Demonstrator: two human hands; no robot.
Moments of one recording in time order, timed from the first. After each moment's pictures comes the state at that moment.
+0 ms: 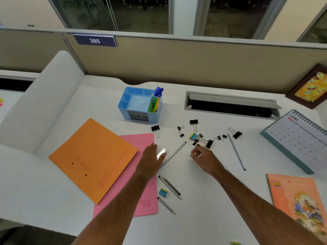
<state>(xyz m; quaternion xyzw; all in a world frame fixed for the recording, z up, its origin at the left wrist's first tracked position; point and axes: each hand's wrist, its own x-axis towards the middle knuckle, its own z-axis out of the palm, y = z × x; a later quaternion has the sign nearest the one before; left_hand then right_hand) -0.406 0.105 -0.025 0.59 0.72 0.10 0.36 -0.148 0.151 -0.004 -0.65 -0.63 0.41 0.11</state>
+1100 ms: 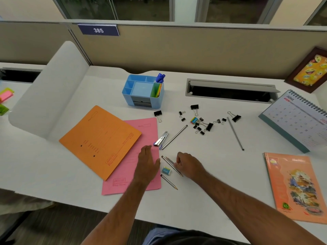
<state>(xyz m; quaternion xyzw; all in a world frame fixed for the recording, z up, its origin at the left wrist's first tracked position) -0.405 0.001 -0.025 0.54 0.76 0.17 0.31 -0.208 0.050 -0.023 -0.58 -0.75 0.32 -0.01</state>
